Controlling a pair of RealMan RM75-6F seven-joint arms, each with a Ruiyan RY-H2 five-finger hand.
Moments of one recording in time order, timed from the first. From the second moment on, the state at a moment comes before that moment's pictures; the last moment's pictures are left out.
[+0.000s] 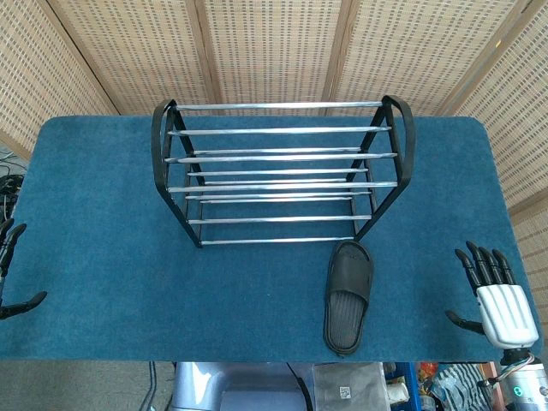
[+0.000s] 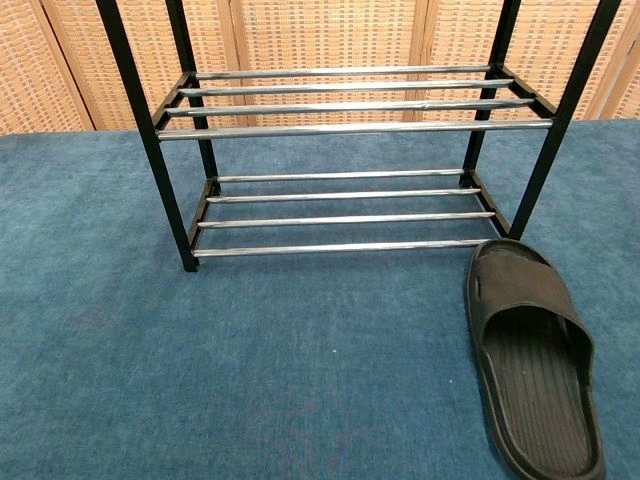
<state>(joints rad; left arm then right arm) -0.08 -0.91 -0.06 -1.89 1.43 1.49 0.13 0.09 -1.12 0.04 -1.61 -1.60 1.50 -0.07</state>
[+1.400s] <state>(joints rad) -0.11 -0.91 -0.08 -1.88 1.37 1.43 0.13 0.62 -1.33 0.08 -1.56 -1.91 1.02 0.09</state>
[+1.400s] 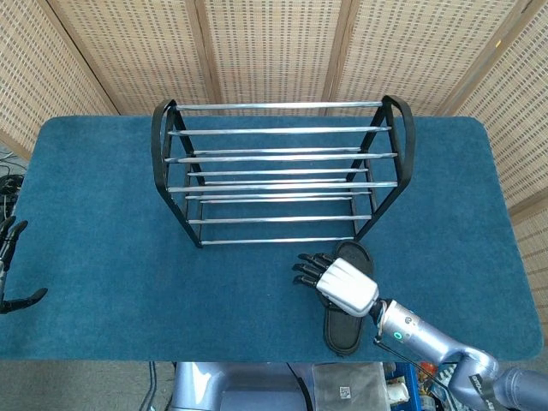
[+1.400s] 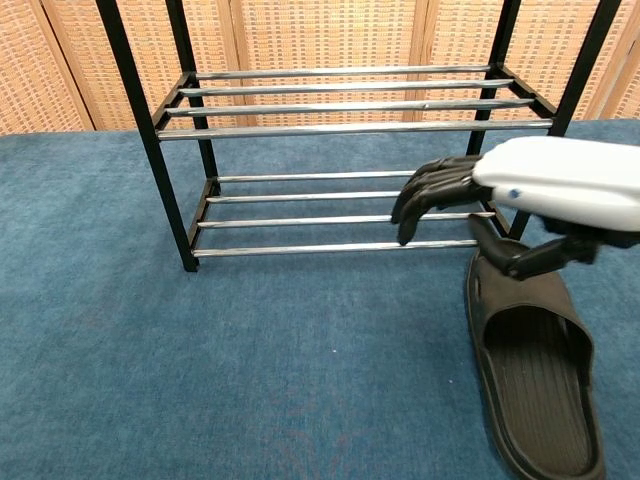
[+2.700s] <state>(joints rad) -0.11 -0.90 -0.07 -1.88 1.38 1.43 0.11 0.71 -1.09 -0.05 -1.84 -1.06 0.68 -0.70</state>
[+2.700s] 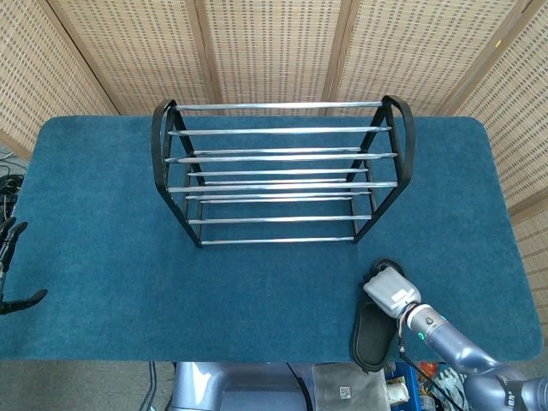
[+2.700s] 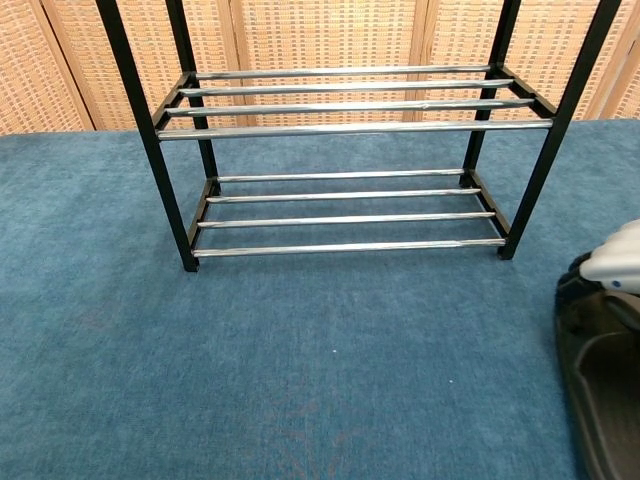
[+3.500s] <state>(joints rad) -0.11 -0.90 -0.06 -1.88 1.38 1.43 0.12 0.67 -0.99 -0.15 -1.87 -1.29 0.92 -0.60</state>
